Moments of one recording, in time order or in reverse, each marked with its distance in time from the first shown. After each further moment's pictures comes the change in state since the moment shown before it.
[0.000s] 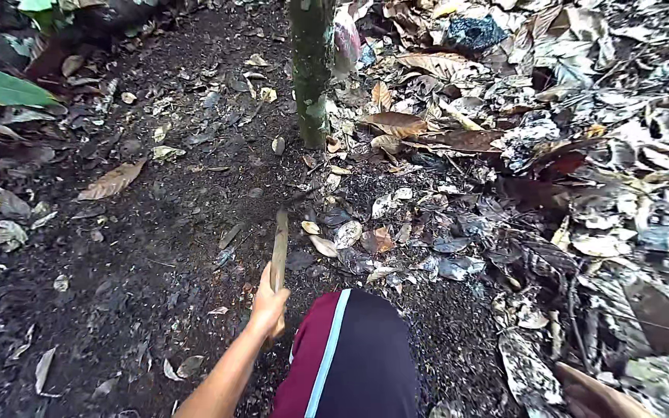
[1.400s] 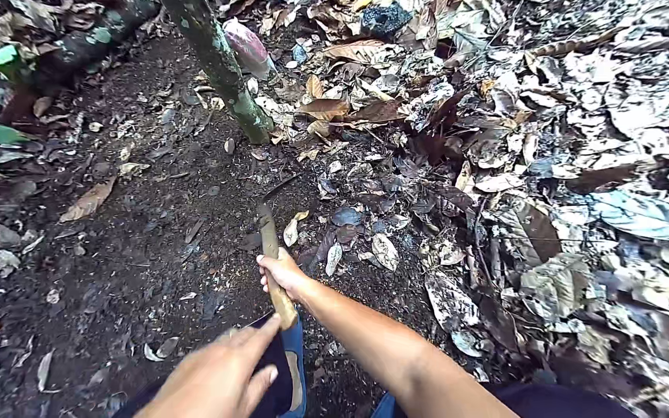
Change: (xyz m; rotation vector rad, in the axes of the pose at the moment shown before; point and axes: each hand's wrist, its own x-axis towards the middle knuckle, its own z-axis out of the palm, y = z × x) left_hand -0.281 0.127 0.052 1.284 -0.532 0.392; right_hand 0.148 -0.177 0.175 1.348 -0.585 0.176
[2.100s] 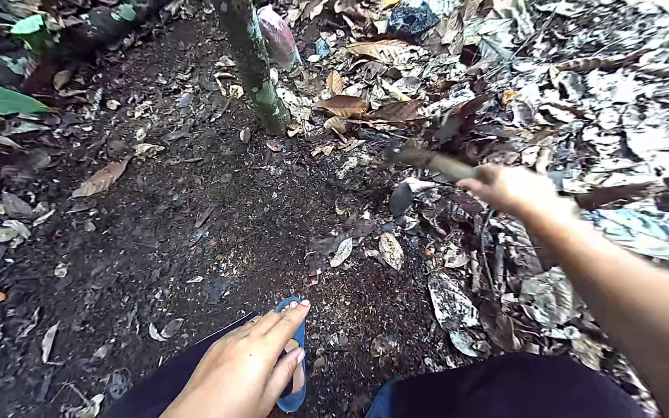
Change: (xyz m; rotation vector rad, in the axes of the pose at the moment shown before) left_hand -0.015 0.000 0.033 -0.104 0.504 0.242; right_hand -0.185 -0.209 -0.260 -1.559 0.870 -0.156
